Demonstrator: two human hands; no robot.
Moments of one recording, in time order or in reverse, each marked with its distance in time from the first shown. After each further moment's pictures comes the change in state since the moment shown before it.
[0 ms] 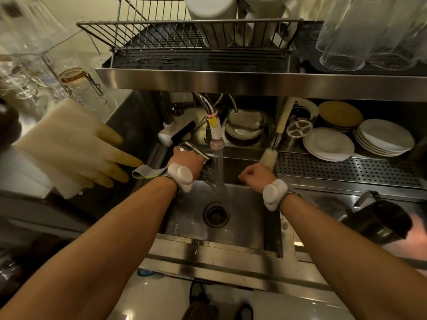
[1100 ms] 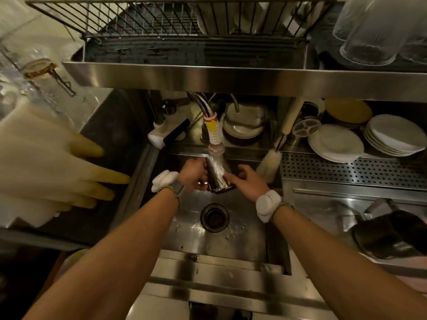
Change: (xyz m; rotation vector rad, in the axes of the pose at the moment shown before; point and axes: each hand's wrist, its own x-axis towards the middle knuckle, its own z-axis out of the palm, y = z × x) left_hand 0.049 0.015 0.035 -1.813 -0.281 -0.626; right_hand 0.036 -0.001 0.031 0.242 -0.031 0.162
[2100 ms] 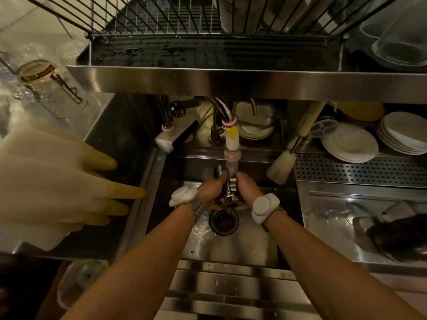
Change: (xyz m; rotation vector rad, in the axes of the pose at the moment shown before) left_hand 0.028 -0.036 -0.002 0.126 -0.209 -0.091; right_hand 0.023 -0.024 0.047 0.425 -0.009 0.261
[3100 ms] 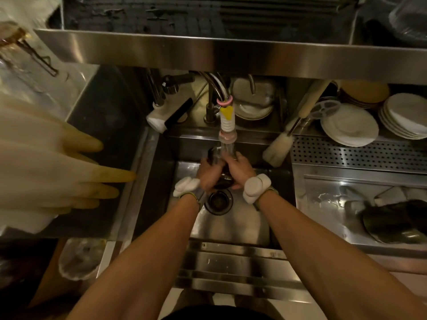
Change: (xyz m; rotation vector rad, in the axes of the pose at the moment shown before) left_hand 0.026 -0.018 0.014 -0.058 0.262 0.033; right_hand 0.007 -0.002 0.008 0.026 0.000 -0.023
